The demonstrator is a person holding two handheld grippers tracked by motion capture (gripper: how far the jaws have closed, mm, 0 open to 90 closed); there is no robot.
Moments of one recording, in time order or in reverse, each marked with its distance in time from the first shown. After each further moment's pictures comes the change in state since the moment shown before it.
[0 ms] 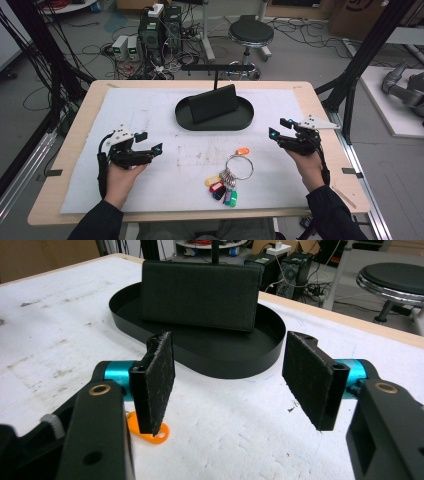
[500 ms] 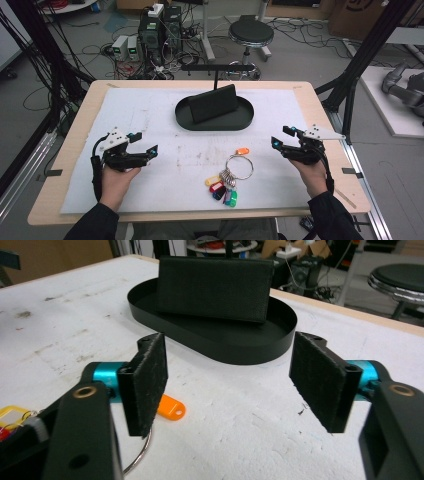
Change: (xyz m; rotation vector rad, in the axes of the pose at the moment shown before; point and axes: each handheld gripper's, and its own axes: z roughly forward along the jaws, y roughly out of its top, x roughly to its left) left arm 0.004 -0.007 -0.011 -0.031 -0.003 0.040; right arm 0.003 -0.022 -0.015 -0.027 0.047 -0.007
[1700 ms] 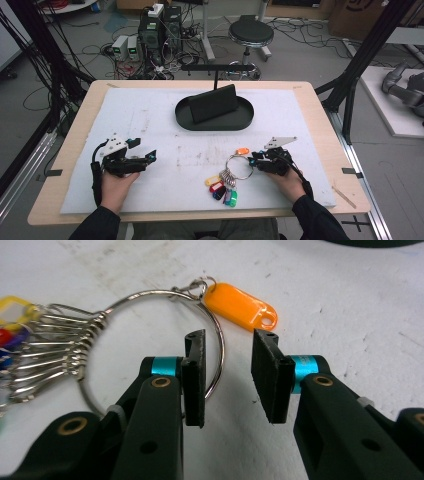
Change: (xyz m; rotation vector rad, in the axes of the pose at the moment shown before) left arm -0.001 -0.016 0.000 0.016 0.022 -0.018; right arm 0.044 -0.031 0.066 0.420 0.106 -0.034
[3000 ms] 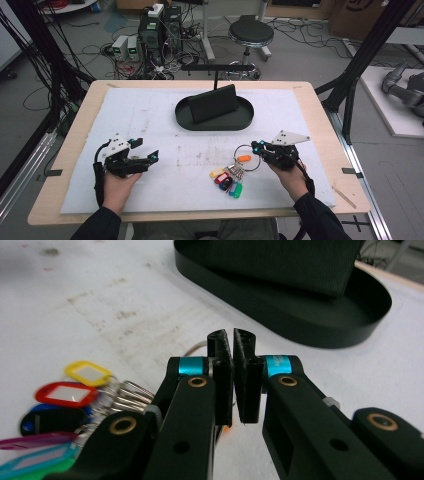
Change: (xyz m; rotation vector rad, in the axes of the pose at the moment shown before) left arm -0.005 0.001 0.002 -0.008 -0.006 0.007; right arm 0.014 0.022 -0.038 -0.249 -0.058 -0.083
